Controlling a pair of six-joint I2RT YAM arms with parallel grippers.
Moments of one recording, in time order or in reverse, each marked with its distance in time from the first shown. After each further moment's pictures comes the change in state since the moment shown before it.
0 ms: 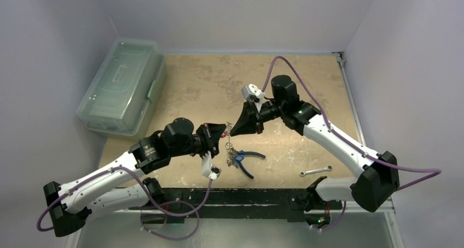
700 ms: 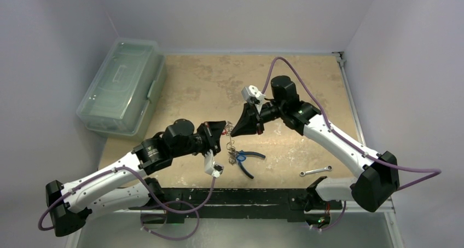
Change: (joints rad) left arm 0.000 -0.007 -0.067 0.124 -0.055 0.019; right arm -0.001 0.000 -0.001 -0.022 0.003 -0.029
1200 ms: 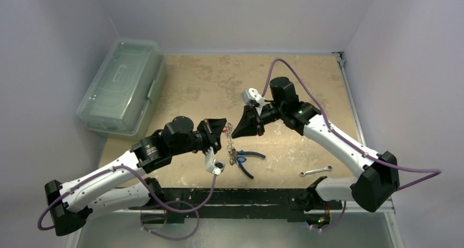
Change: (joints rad) left arm 0.000 0.016 0.047 -0.011 0.004 -0.056; right arm 0.002 0.000 0.000 -0.075 0.002 -0.092
